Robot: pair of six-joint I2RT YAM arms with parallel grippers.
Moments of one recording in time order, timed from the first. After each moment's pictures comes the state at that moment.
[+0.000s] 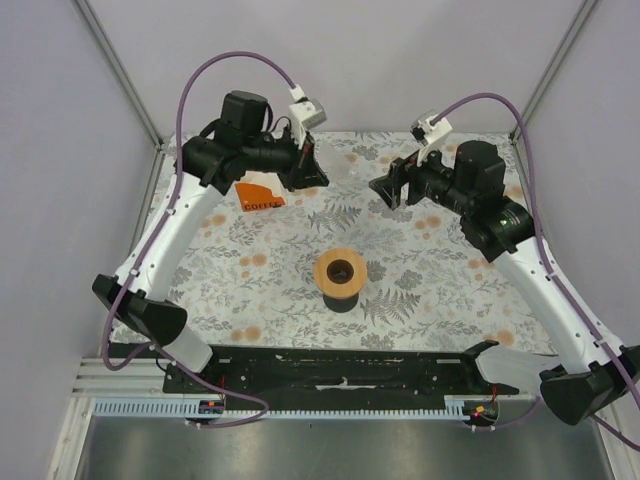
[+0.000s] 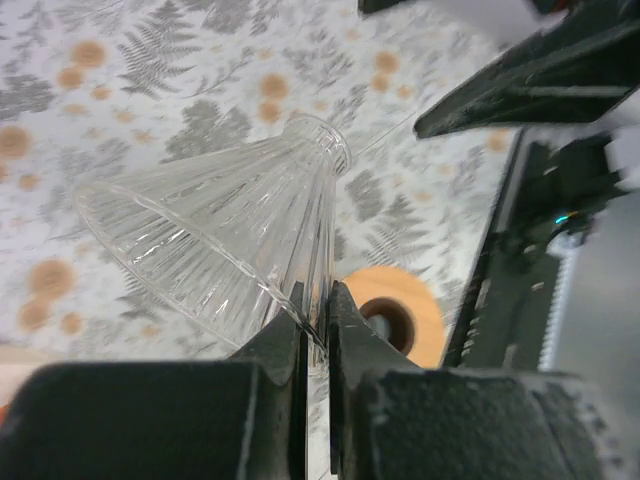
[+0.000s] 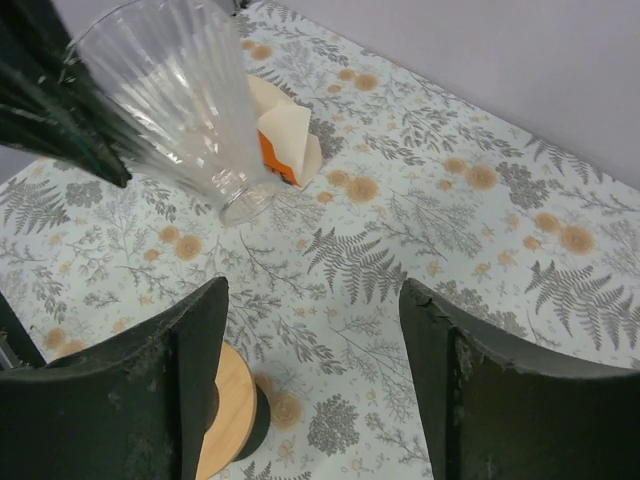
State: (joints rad) left arm -0.45 1.61 1.89 -0.83 0.80 0.10; right arm 0.44 1.17 1.30 -0.32 -0.31 0.02
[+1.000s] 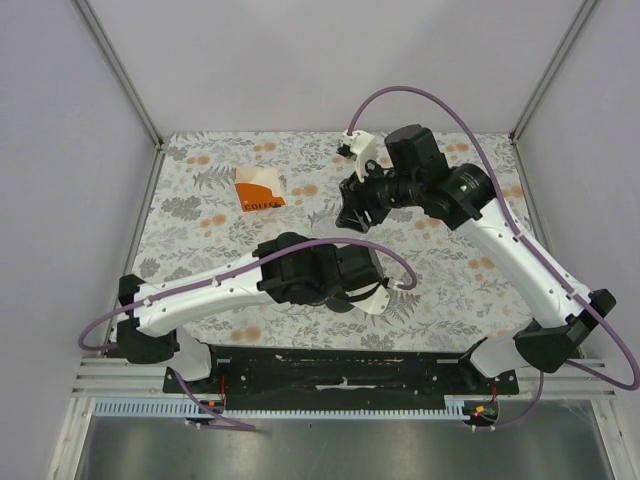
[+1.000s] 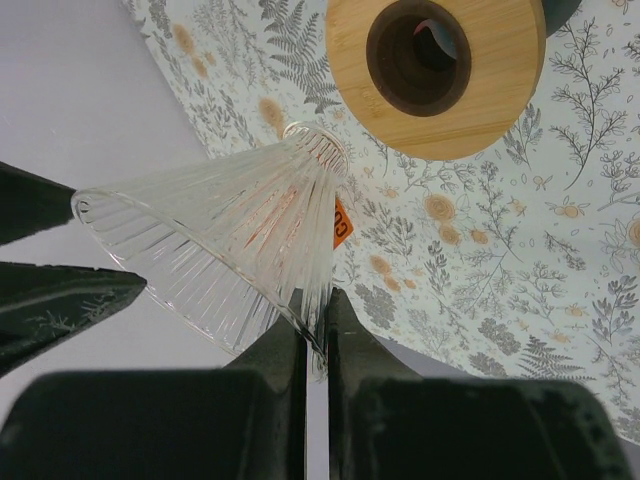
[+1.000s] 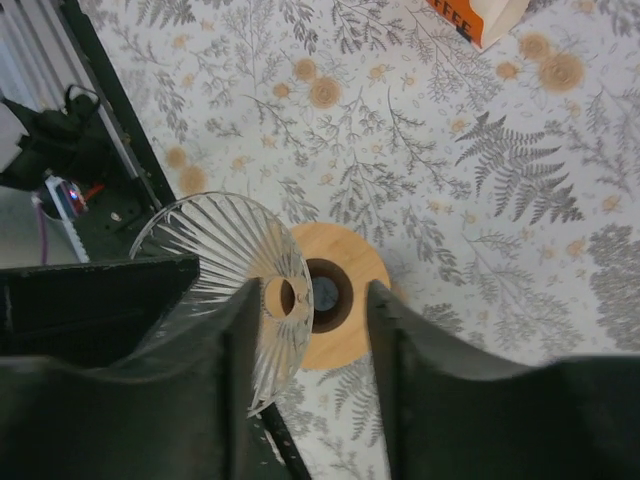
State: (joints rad) left arm -1.35 1.56 1.78 -1.36 -0.55 0.76; right arm 0.68 1.46 1.75 -0.91 -0.39 -0.06
